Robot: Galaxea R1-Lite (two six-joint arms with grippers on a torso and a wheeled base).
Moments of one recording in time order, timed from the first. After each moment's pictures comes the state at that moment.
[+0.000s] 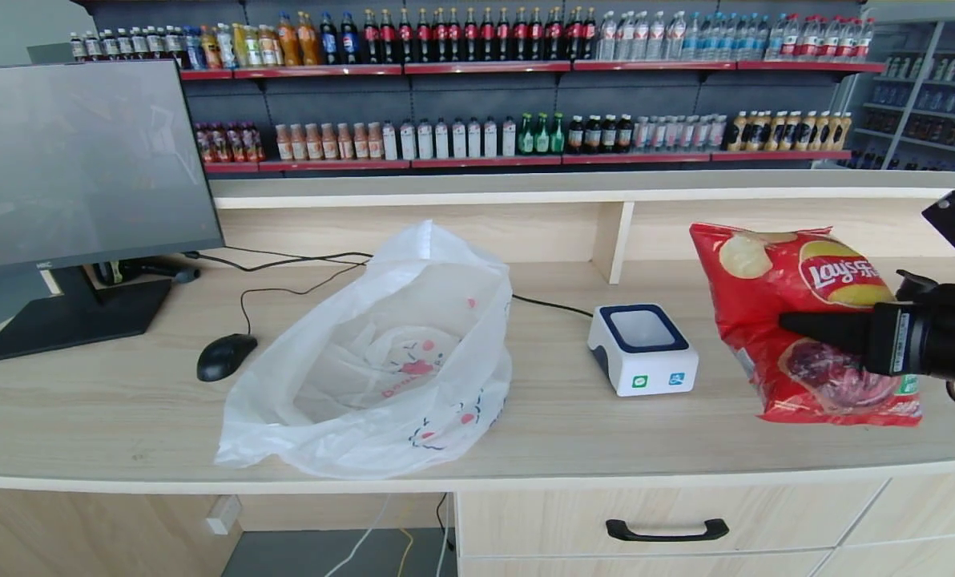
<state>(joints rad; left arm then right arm) 0.00 0.00 0.00 0.00 0.00 0.00 0.05 1.34 -0.81 -0.13 0.29 0.04</state>
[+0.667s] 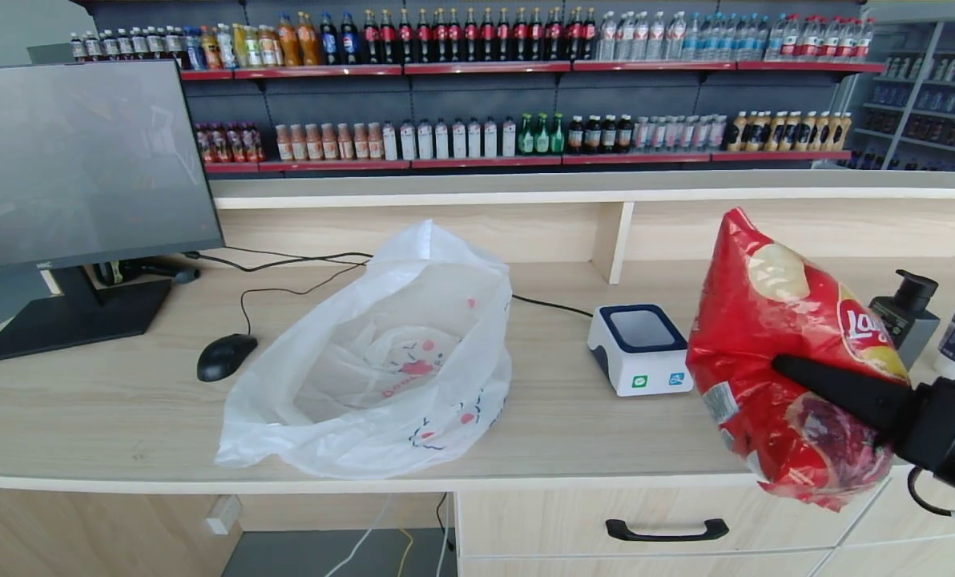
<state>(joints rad) 0.00 0.00 0.00 0.00 0.00 0.00 0.22 1.19 -0.30 -0.82 0.39 0.53</state>
